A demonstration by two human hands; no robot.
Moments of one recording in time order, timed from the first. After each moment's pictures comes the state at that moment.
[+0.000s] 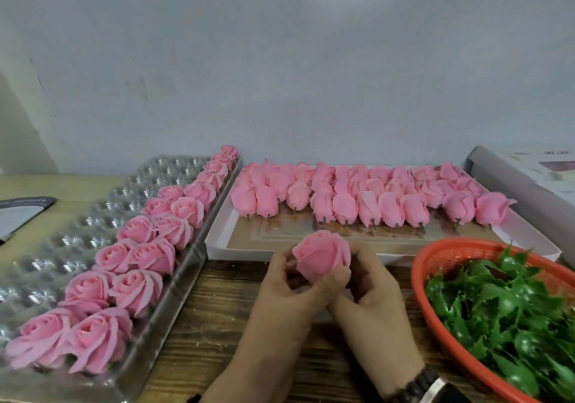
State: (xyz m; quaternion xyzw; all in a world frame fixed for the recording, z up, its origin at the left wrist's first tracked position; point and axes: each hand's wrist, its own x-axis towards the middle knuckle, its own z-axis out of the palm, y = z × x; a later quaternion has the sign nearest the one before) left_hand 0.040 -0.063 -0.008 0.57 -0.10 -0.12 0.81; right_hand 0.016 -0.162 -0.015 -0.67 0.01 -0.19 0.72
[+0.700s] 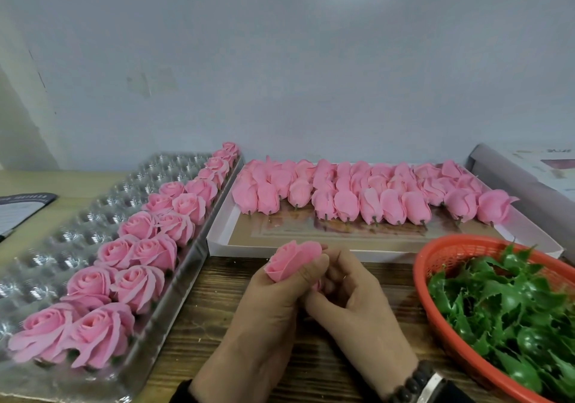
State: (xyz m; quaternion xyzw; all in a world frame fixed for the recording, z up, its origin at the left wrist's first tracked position) left_hand 0.048 -0.056 -0.008 0.51 -0.06 -0.18 0.84; right_hand 0.015 -0.154 -0.013 -0.68 -0.06 -0.11 0.72
